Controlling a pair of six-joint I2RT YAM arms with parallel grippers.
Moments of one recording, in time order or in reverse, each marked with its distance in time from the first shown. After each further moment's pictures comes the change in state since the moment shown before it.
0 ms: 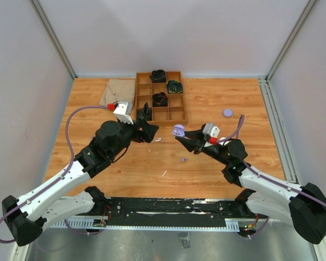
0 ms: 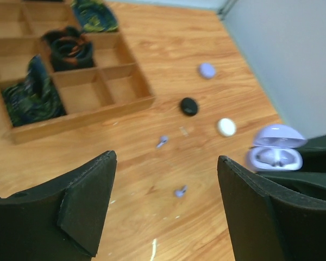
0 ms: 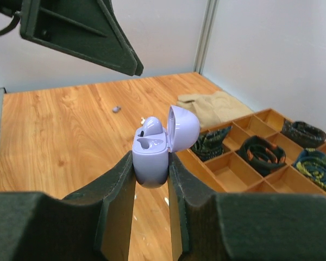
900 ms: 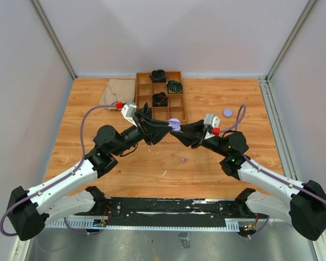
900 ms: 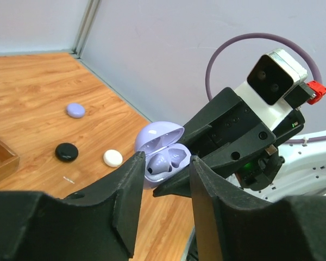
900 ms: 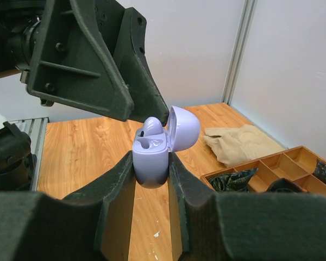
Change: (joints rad) left arm -0.004 0.086 -0.116 0.546 0.397 -0.120; right arm 0.000 0.040 0.138 -0.005 -0.117 0.120
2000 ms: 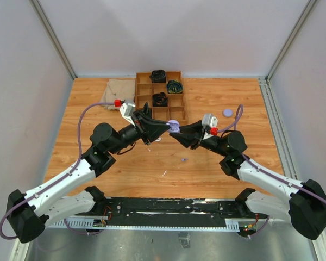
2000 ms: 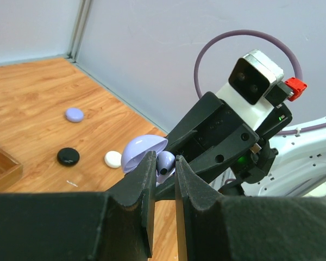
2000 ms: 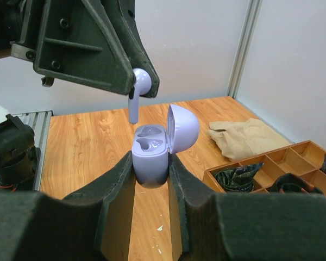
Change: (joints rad) left arm 0.029 -0.031 0.039 -0.061 0.076 0.044; right arm 0.000 0.011 0.000 -0.028 -0.005 -0.005
